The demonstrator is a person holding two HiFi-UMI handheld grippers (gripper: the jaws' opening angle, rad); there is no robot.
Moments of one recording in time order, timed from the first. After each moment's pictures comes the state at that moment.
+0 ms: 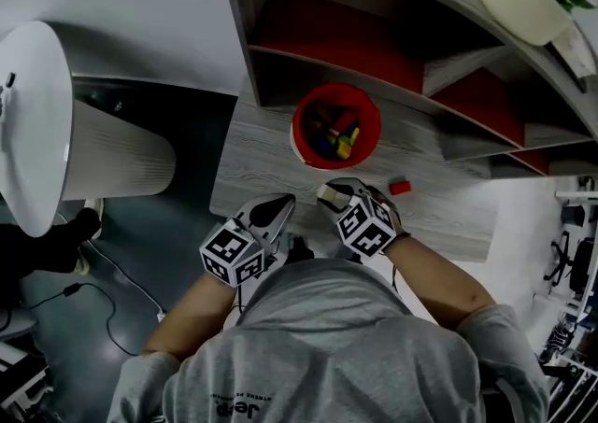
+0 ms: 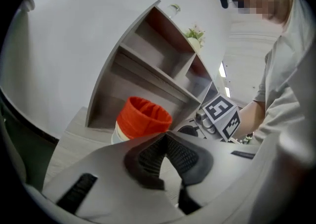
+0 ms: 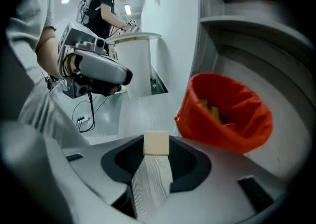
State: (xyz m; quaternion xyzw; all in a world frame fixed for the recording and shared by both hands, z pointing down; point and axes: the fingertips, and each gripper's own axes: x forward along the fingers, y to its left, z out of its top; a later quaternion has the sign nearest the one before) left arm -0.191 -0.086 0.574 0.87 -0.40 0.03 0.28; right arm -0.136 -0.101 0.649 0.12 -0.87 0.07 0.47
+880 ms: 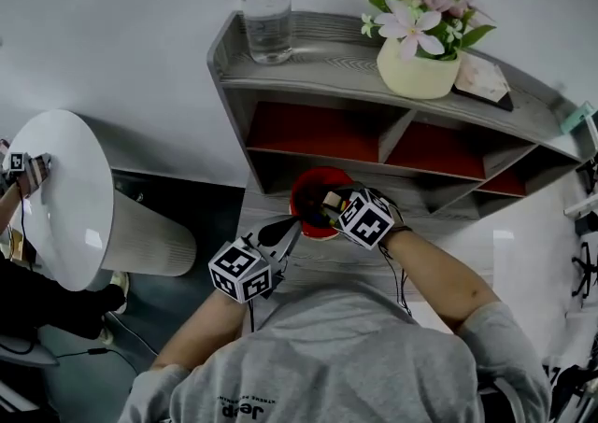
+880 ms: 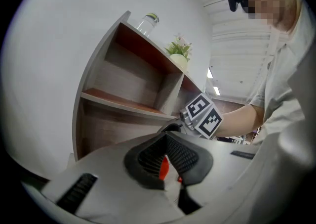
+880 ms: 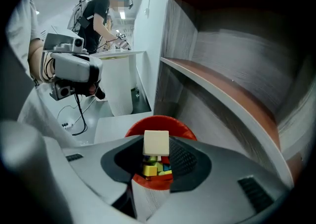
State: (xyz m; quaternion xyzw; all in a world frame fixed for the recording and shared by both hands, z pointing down) left arm -0.176 -0.156 0.443 0.91 -0.37 0.02 0.18; right arm -0.129 -0.222 0.529 0.19 -0.88 0.02 0.44
